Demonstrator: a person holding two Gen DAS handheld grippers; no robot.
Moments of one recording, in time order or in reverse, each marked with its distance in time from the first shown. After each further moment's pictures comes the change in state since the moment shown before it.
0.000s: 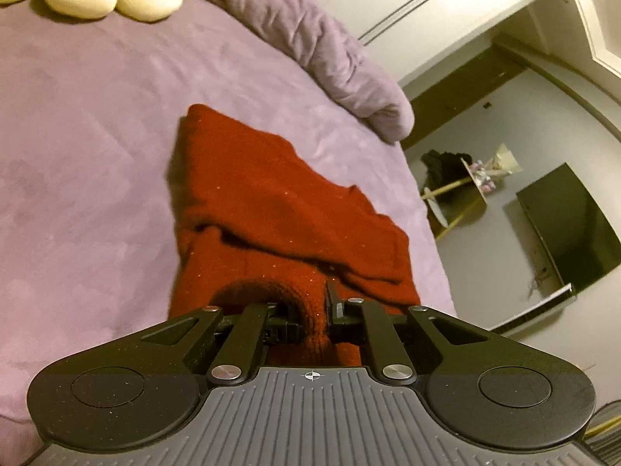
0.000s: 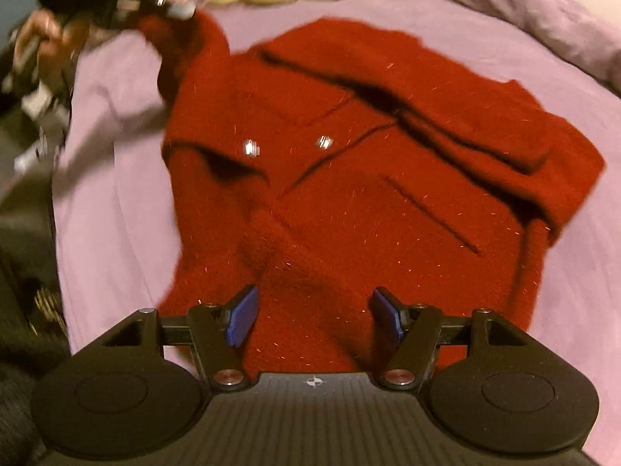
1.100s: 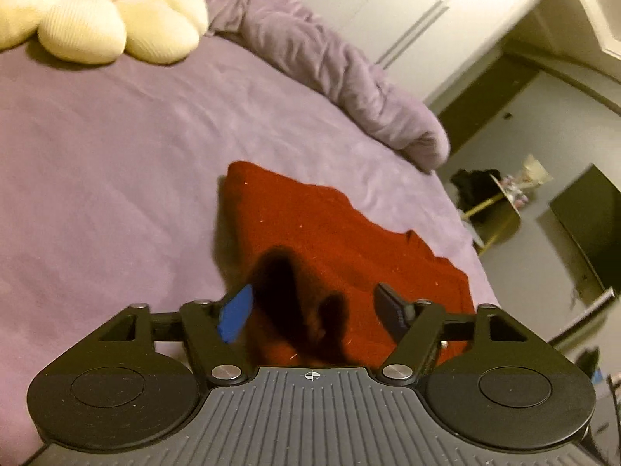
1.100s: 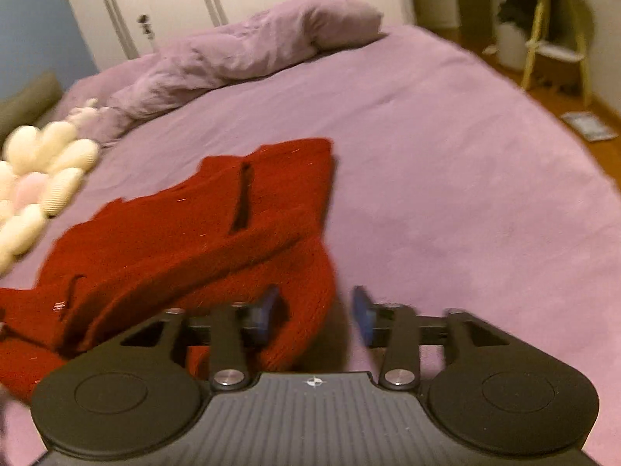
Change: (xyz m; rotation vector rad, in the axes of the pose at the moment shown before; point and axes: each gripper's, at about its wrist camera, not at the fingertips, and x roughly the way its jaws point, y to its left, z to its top) left arm 0.039 0.047 0.041 0.104 -0.102 0.096; right arm -0.003 -0.143 -0.029 0.824 -0.400 -0.319
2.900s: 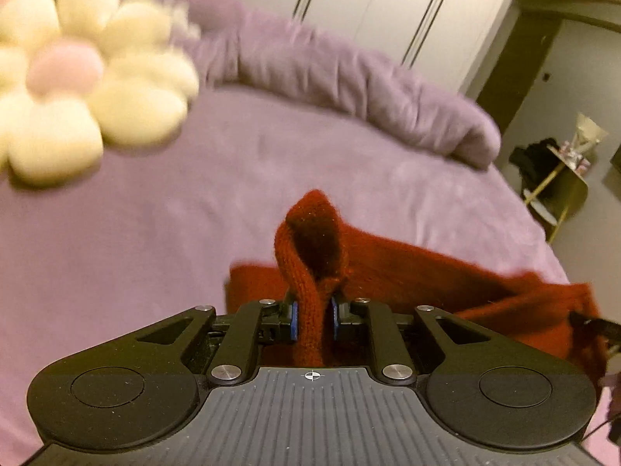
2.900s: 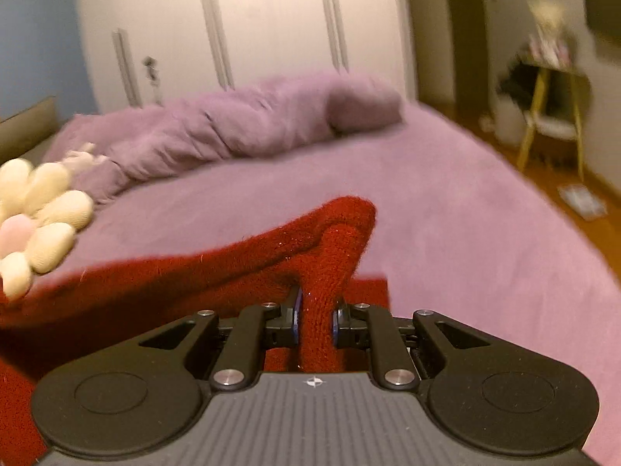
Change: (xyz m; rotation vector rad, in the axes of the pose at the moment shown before) left arm 0.089 -0.055 0.074 0.174 -0.004 0.257; right arm 0.050 0.067 0.075 -0.021 -0.140 -0.132
